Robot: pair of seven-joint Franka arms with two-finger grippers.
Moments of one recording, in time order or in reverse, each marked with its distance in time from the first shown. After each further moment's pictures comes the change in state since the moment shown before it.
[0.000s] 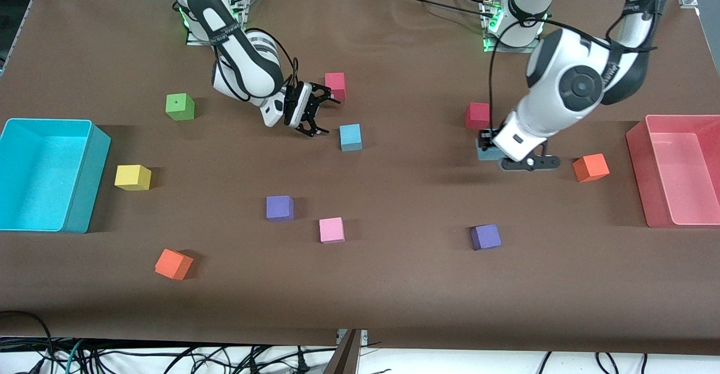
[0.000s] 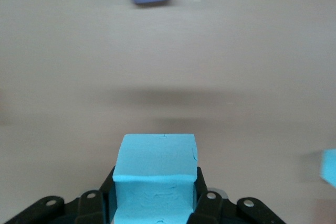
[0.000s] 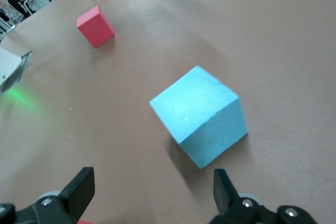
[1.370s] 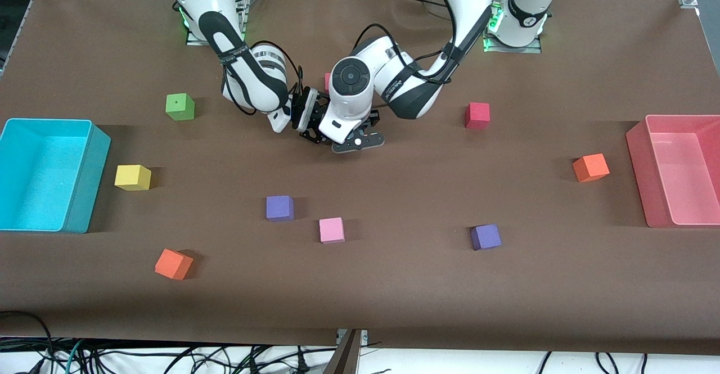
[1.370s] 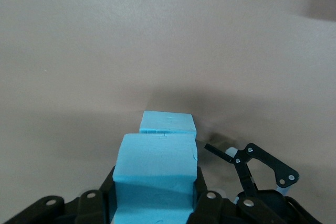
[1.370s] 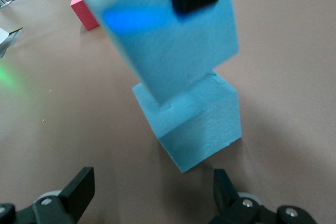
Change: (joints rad) left arm -0.530 0.534 0.027 0.546 -0.001 0.000 -0.615; right arm 0.028 0.099 -0.035 0.079 0.029 0.003 -0.159
